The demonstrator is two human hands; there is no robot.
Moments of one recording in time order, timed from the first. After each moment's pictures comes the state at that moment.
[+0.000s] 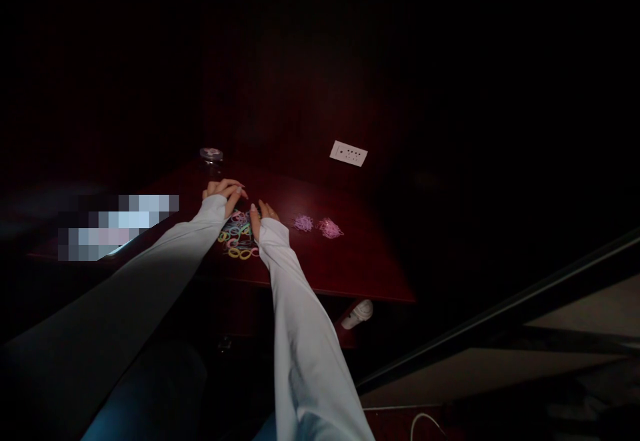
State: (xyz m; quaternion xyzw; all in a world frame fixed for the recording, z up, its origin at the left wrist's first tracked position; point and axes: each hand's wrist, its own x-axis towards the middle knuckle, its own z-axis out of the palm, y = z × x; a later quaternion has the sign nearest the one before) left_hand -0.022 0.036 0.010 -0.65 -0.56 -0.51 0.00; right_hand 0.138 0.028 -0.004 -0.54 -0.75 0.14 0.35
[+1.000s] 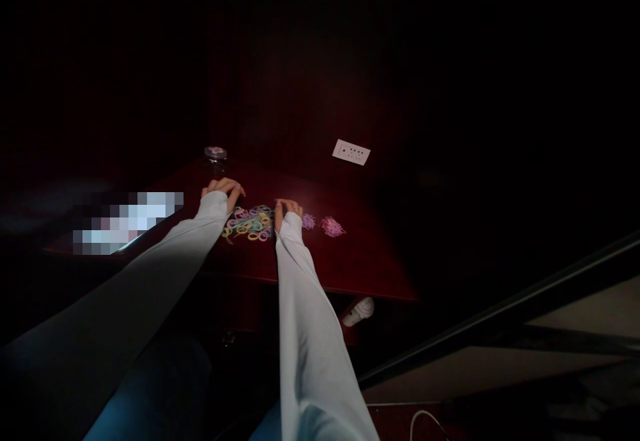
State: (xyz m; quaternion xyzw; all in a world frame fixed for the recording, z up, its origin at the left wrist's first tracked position) left_hand -0.024 0.028 0.019 -0.63 -0.60 -0.49 0.01; right_hand 0.166 0.024 0.011 -0.56 -0.70 0.08 0.44
